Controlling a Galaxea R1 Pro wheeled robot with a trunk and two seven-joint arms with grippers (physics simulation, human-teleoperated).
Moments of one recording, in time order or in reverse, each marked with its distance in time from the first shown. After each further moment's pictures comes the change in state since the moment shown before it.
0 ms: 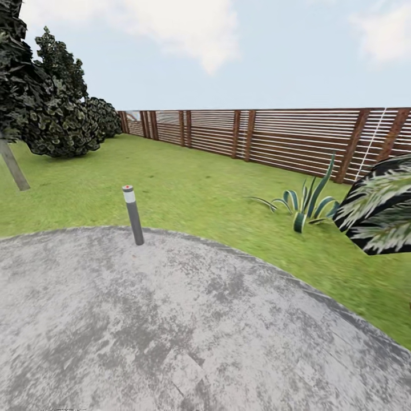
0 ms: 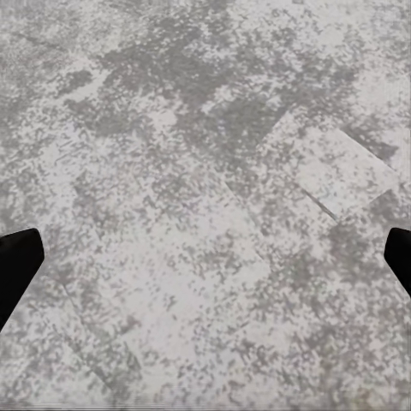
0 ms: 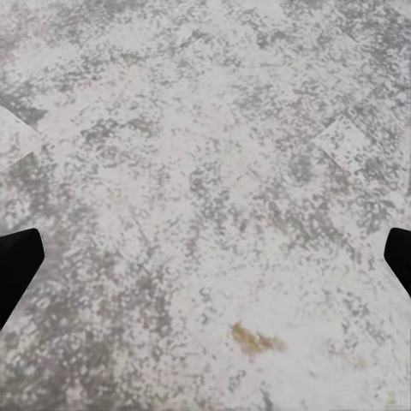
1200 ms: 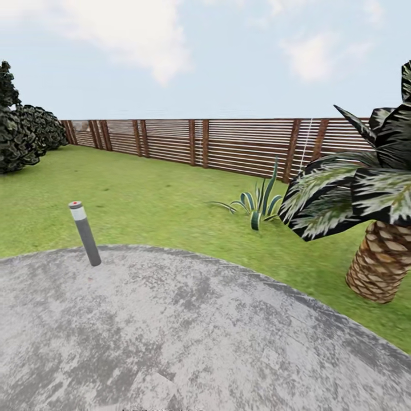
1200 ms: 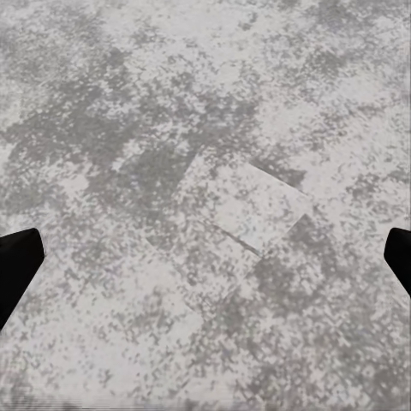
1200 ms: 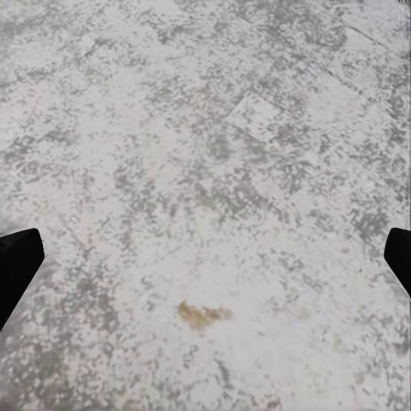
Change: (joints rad) left arm -0.001 0.003 0.005 -0.001 0.007 0.000 0.001; right arm 0.000 0.000 0.003 -0.003 0.001 0.002 0.000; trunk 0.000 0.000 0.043
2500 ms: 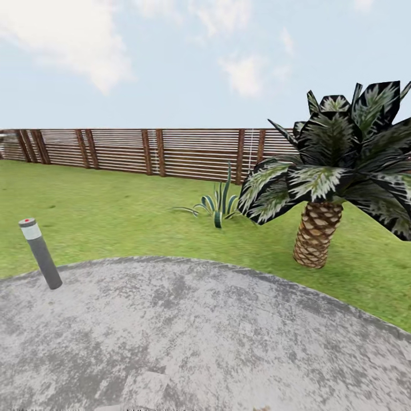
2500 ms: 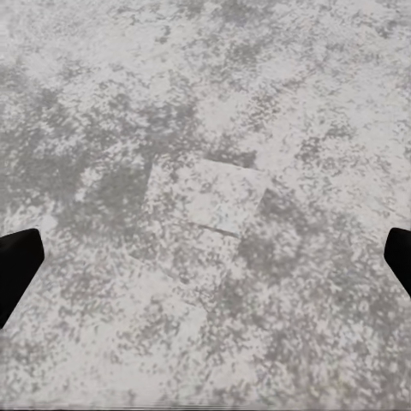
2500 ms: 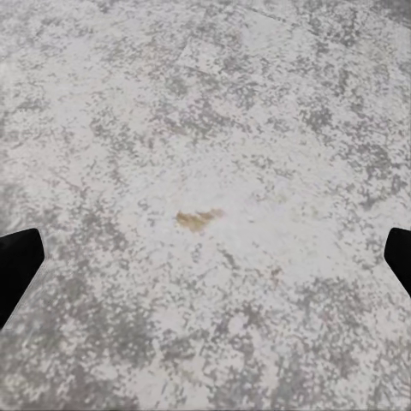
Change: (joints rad) left arm -0.002 0.000 -0.062 0.000 0.002 0.001 0.001; right arm 0.000 -0.001 -0.001 0.000 0.000 0.001 0.000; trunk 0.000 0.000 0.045
